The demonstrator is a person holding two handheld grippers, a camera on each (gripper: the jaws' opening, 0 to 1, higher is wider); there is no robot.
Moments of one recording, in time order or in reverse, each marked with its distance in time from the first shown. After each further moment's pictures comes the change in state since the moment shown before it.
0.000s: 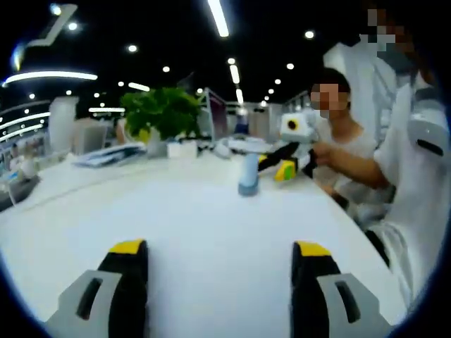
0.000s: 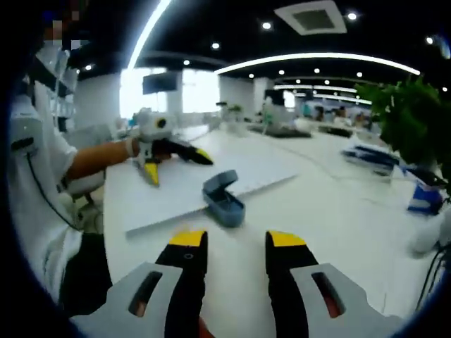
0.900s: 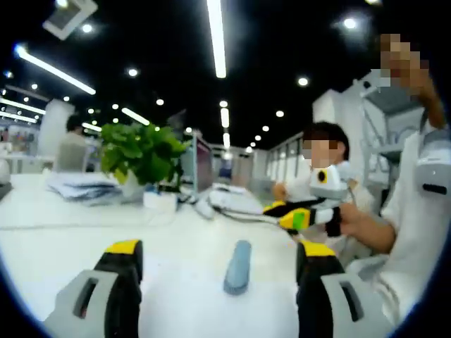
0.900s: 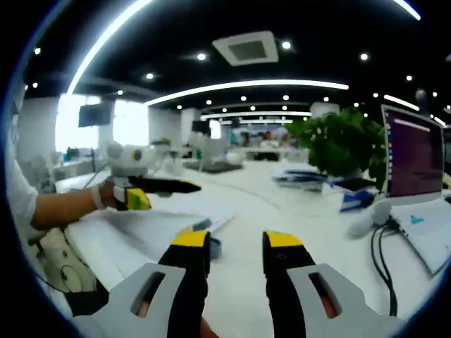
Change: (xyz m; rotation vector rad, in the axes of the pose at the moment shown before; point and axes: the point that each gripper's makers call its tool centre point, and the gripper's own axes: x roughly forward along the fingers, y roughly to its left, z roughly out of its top) left arm 0.037 -0.022 0.084 -0.124 -0.230 -0.087; right arm -0.058 0.004 0.042 0.125 -0.199 -0.528
